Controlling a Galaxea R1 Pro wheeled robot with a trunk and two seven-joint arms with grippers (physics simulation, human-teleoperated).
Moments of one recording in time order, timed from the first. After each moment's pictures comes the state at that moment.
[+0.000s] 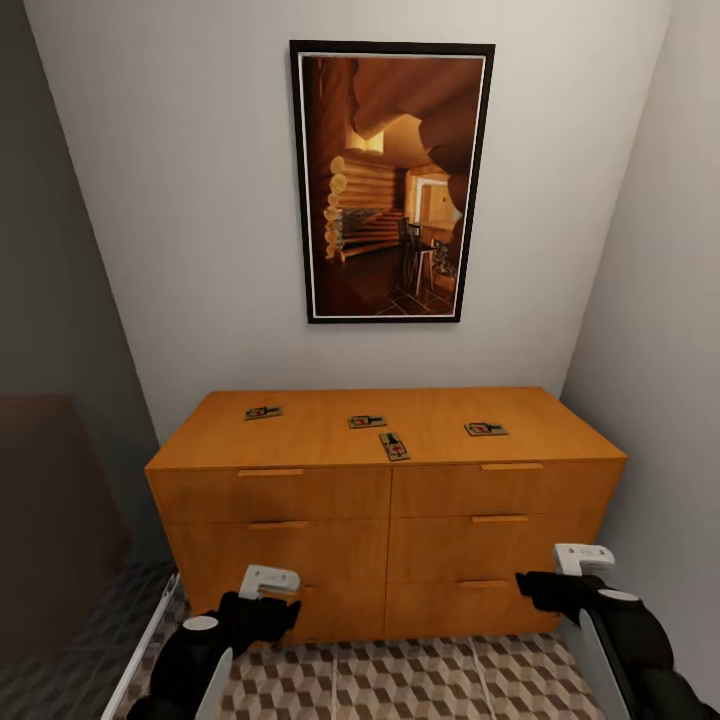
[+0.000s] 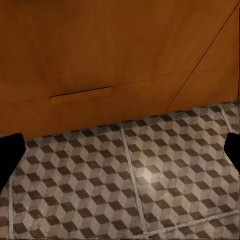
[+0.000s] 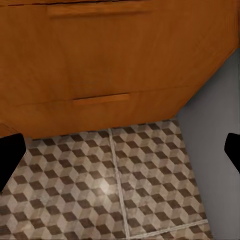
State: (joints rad) left arm -0.12 -0.04 -0.17 -1.53 0.01 0.81 0.00; right arm -0.17 -0.09 -0.14 -1.57 0.03 0.90 0.02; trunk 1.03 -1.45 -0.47
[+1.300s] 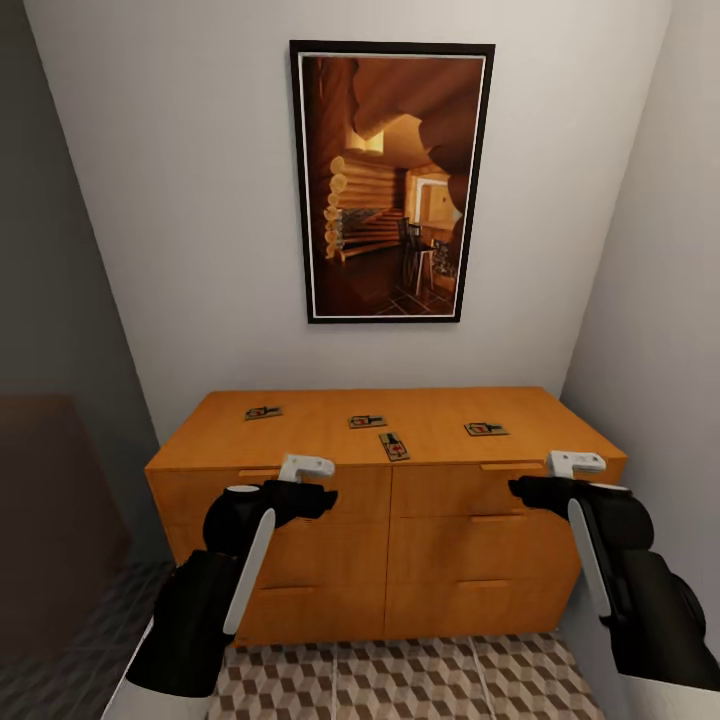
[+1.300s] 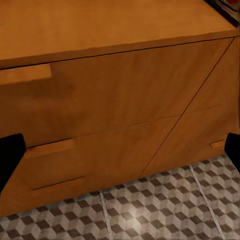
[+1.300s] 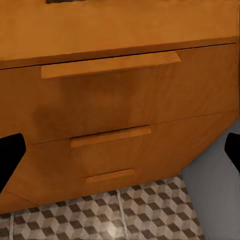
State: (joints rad) left arm -0.49 -0.16 -0.18 -1.53 0.01 1.04 -0.01; right arm -0.49 -0.09 -0.14 -1.57 0.03 1.04 0.01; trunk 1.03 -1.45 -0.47
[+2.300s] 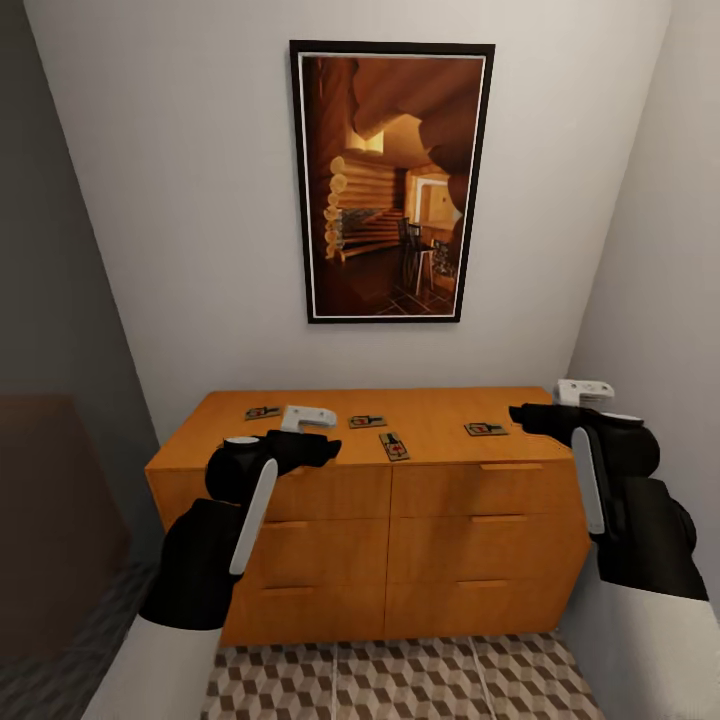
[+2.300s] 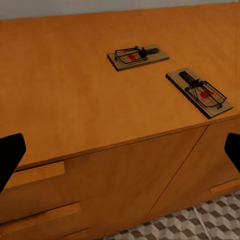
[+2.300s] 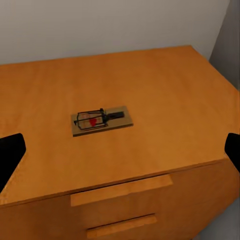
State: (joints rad) left arm -0.65 -0.17 -0.18 -1.53 0.01 1.04 -0.01; right arm -0.72 -0.09 -0.14 -1.57 0.03 1.04 0.01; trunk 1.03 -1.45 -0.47
